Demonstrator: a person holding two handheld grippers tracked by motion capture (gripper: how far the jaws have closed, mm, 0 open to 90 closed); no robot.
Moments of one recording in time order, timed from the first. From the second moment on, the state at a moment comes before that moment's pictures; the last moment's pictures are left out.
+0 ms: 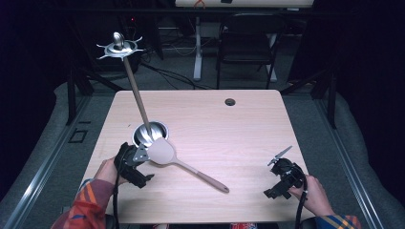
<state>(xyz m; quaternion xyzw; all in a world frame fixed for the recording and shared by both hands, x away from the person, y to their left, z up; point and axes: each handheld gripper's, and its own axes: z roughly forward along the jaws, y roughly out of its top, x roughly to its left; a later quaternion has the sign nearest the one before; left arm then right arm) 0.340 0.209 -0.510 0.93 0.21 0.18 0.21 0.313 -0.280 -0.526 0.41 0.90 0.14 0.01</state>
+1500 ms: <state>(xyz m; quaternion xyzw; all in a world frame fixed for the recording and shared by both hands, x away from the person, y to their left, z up) 0.389 0.179 -0.508 0.94 0.18 0.09 0.26 0.341 -0.278 -0.531 0.38 0.91 0.13 0.00</state>
